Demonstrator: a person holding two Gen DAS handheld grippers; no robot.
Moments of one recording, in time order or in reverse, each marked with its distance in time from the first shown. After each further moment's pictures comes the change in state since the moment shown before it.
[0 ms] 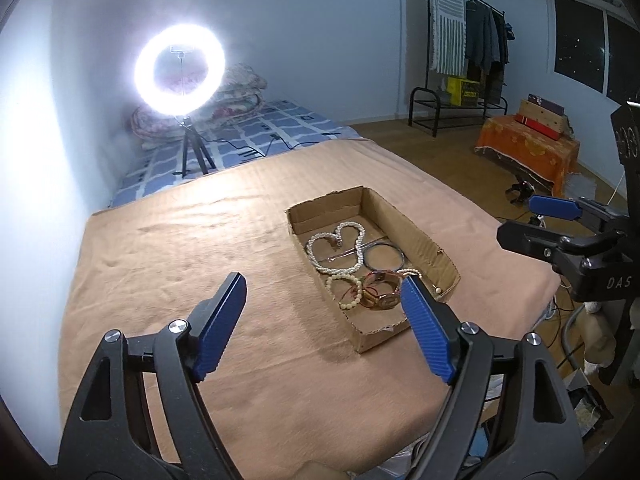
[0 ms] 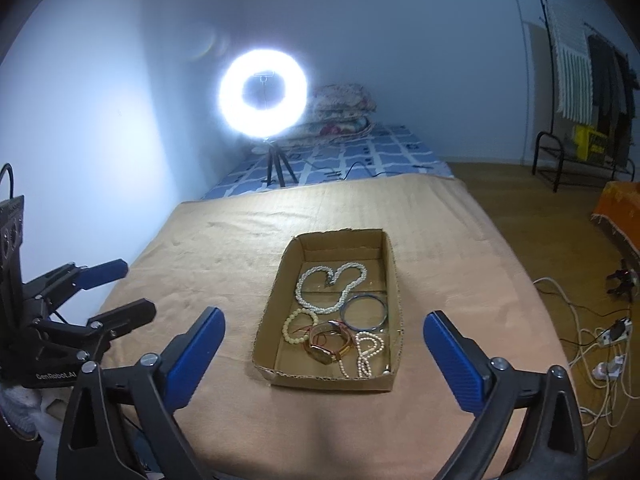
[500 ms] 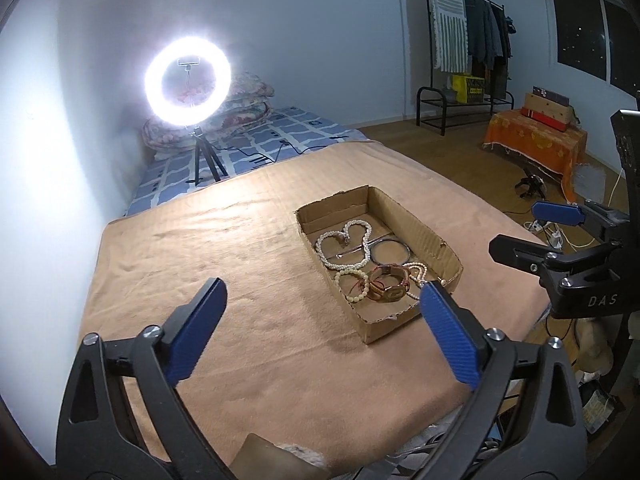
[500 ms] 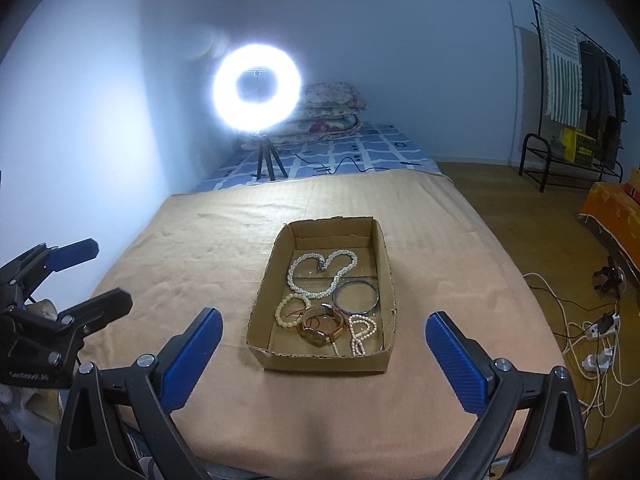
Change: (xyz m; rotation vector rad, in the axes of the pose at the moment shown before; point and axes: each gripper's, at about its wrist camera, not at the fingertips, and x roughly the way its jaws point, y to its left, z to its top) left arm -0.019 -0.012 -0.009 0.033 -0.016 0.055; right arm -0.006 0.009 -0.018 0.000 0.001 -0.053
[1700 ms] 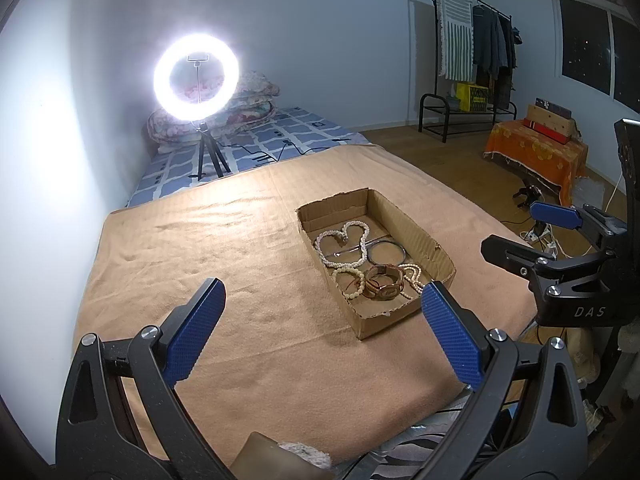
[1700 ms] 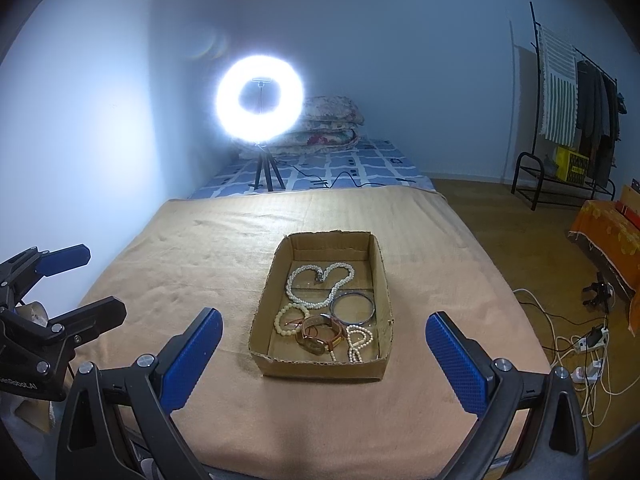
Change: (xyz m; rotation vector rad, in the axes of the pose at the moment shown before) left arm -0.008 0.002 -0.005 -0.034 0.001 -0.013; right arm -0.016 0.012 0.003 -0.040 -0.040 -0.028
